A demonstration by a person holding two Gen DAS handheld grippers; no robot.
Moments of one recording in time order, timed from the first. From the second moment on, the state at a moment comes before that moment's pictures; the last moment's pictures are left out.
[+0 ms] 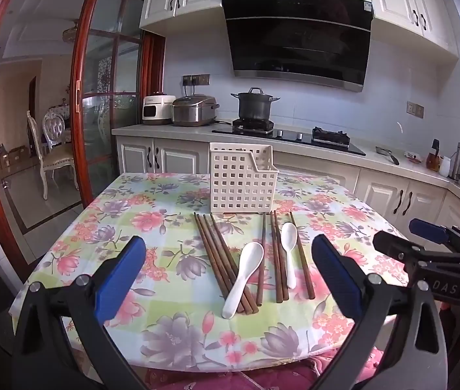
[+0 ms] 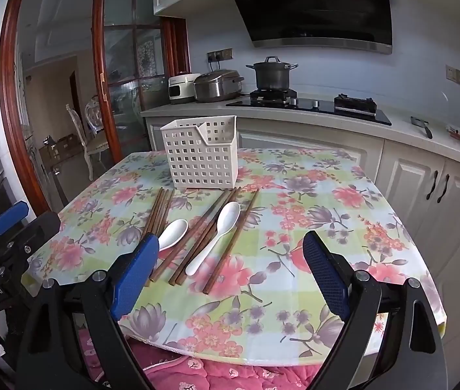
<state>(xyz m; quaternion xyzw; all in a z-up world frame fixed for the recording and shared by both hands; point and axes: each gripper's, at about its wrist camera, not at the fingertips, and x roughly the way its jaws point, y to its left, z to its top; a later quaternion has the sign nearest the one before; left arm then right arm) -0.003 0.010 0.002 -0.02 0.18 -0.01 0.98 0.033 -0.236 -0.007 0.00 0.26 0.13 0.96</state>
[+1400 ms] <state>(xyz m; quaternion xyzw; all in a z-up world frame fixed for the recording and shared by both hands) 0.004 0.007 -0.002 -0.02 0.21 -0.01 0.98 0.026 -0.236 0.000 0.00 0.24 0.13 0.96</state>
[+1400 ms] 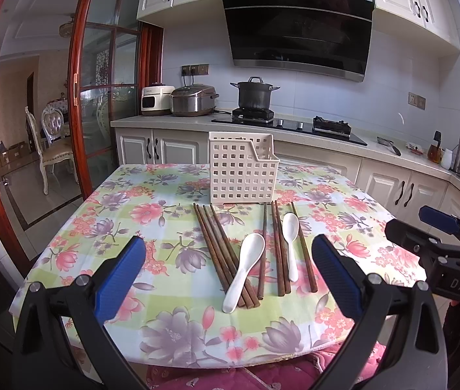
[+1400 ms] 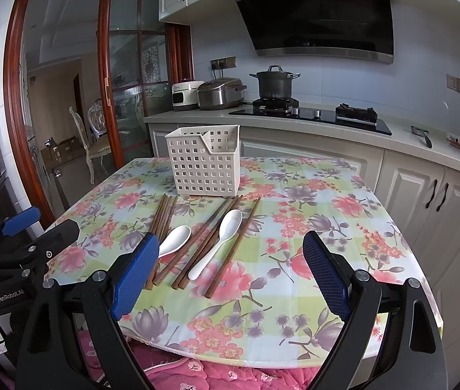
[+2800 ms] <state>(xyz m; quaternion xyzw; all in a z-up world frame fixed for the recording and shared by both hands) 0.005 0.005 -0.005 -0.02 0.21 -0.01 0.98 0.025 -0.234 0.000 0.00 0.24 0.13 0.96</state>
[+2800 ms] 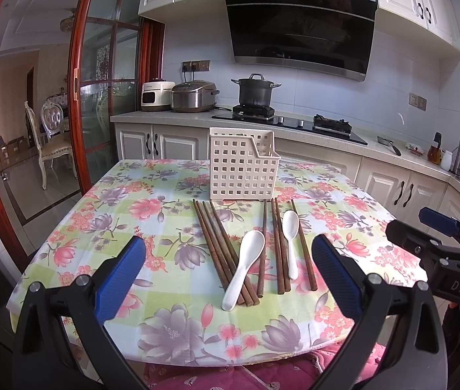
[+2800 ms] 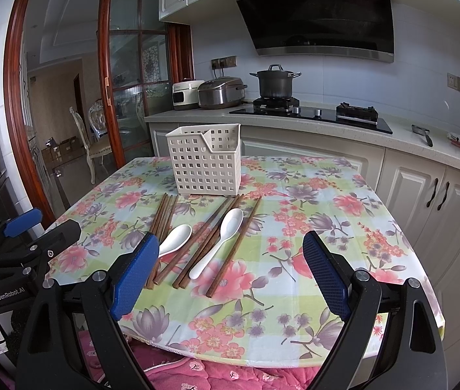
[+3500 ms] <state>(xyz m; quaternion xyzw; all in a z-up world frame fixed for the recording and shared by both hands) 0.109 0.047 -0.064 -0.04 0.35 0.01 0.93 0.140 -0.242 -0.067 0.04 0.37 0.11 0.92</state>
